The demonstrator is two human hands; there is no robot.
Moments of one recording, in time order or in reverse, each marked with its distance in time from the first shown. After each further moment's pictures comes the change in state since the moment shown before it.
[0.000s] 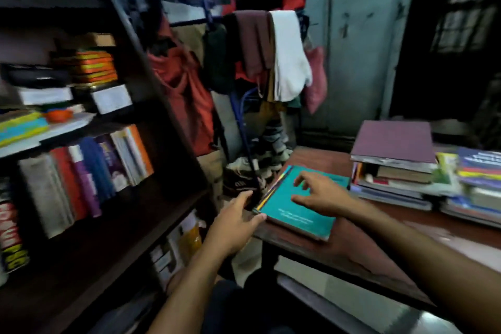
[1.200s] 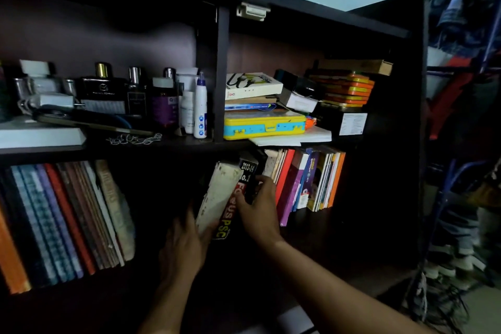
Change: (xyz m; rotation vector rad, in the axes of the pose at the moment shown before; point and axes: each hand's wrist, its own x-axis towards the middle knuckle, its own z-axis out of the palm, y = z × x) left_hand -0.181 -0.330 -0.252 0.278 0.872 -0.702; right_hand 0.090 -0.507 0.262 0.782 0.058 -0.512
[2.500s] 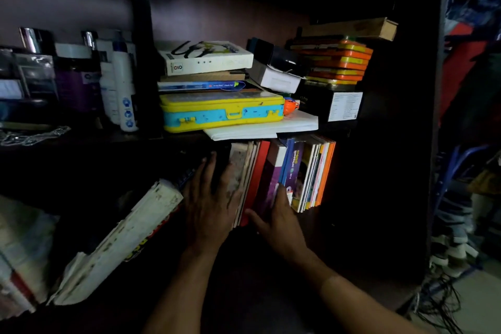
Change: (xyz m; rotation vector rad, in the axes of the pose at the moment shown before) left_hand 0.082 0.109 0.095 0.058 0.703 0.634; right_hand 0.058 0.129 -0.071 -0.309 -0.079 -0.074
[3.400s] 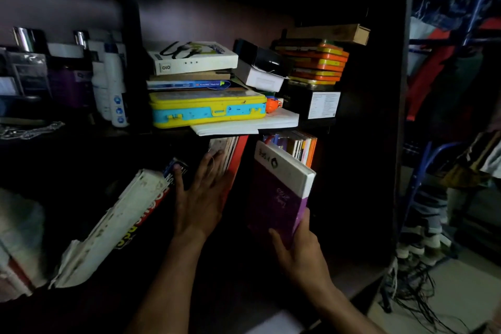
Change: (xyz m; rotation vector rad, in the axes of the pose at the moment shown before) left_hand 0.003 0.002 -0.015 0.264 -0.442 0.135; right_hand -0.094 0.004 -0.061 0.102 0.077 0.017
